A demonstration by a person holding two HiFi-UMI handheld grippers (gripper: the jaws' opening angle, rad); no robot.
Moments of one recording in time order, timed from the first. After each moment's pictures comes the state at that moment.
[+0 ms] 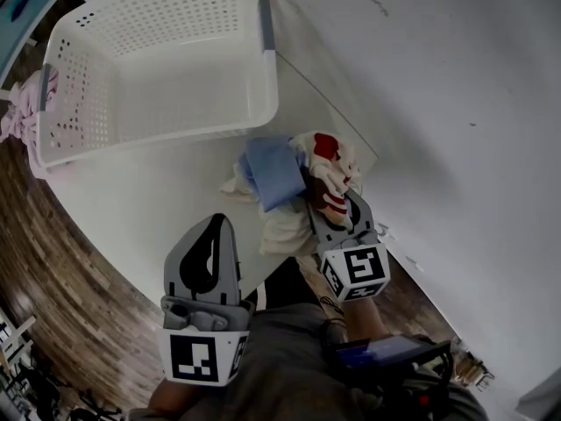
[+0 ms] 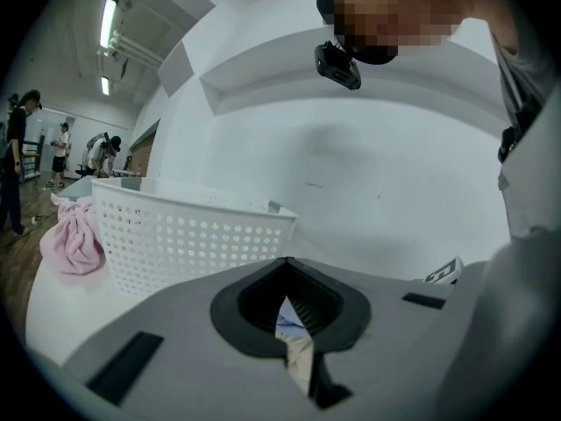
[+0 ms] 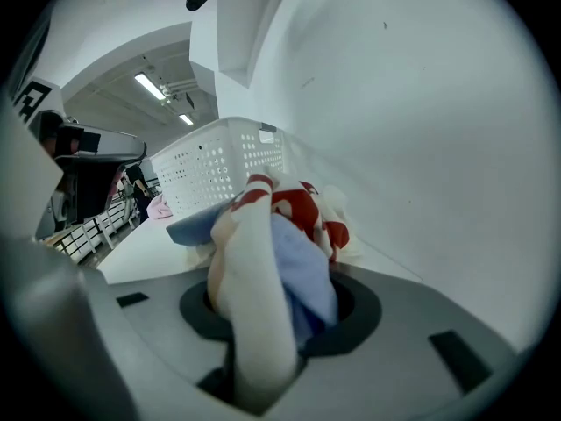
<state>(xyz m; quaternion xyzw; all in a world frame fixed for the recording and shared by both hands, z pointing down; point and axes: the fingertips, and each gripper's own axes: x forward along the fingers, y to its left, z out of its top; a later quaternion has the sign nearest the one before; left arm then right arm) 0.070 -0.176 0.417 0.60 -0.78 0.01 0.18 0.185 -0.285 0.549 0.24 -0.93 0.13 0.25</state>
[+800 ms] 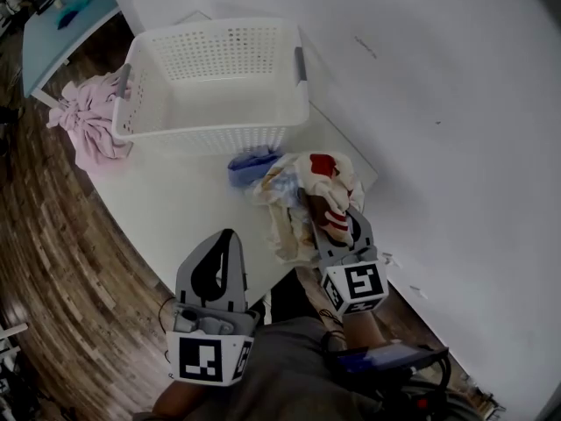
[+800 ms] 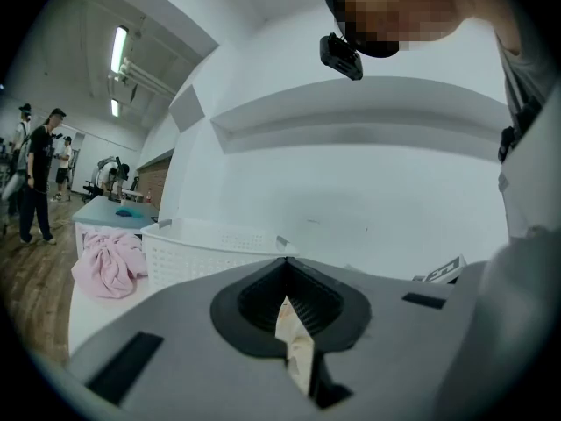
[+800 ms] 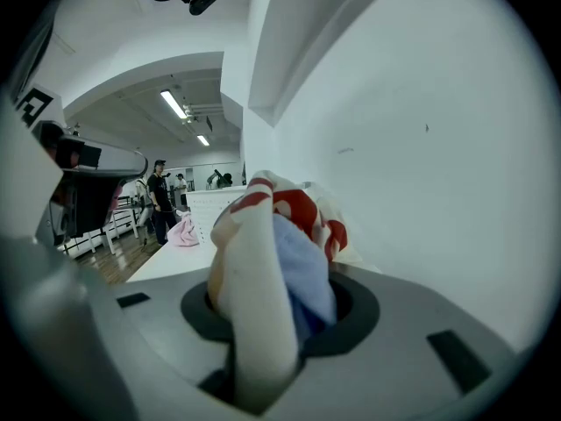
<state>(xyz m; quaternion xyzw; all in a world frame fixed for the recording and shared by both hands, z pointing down) 0.063 -0.099 0.350 0.59 -0.80 -0.03 0.11 0.155 -0.231 0.459 0.23 -0.96 0.07 0.16</state>
